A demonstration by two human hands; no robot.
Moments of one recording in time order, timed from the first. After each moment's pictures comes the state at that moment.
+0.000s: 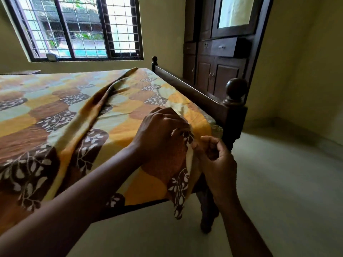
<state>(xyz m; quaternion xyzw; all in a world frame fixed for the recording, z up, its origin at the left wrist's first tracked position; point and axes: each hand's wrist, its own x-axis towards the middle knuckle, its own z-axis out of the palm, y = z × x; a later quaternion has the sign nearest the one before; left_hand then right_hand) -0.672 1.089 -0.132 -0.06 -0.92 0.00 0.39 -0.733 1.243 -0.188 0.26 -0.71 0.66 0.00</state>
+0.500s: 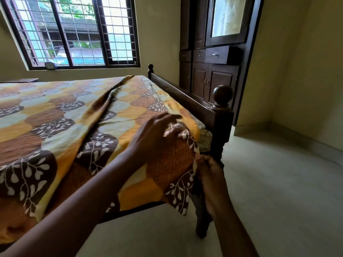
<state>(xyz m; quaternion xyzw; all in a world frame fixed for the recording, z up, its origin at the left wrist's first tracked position) -0.678 1.110 -0.127 0.00 -0.93 -0.08 0.37 -0.749 1.253 -0.215 0.20 -0.66 0.70 -0.19</state>
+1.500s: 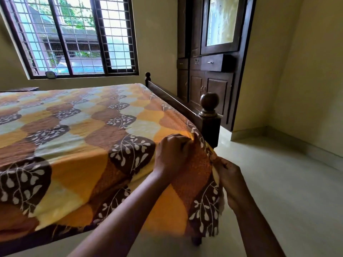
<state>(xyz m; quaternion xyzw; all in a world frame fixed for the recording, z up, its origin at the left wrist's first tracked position) -0.719 1.174 -0.161 0.11 -0.89 -0.16 0.41 -0.794 1.307 -0.193 0.21 -0.70 0.66 -0.15</state>
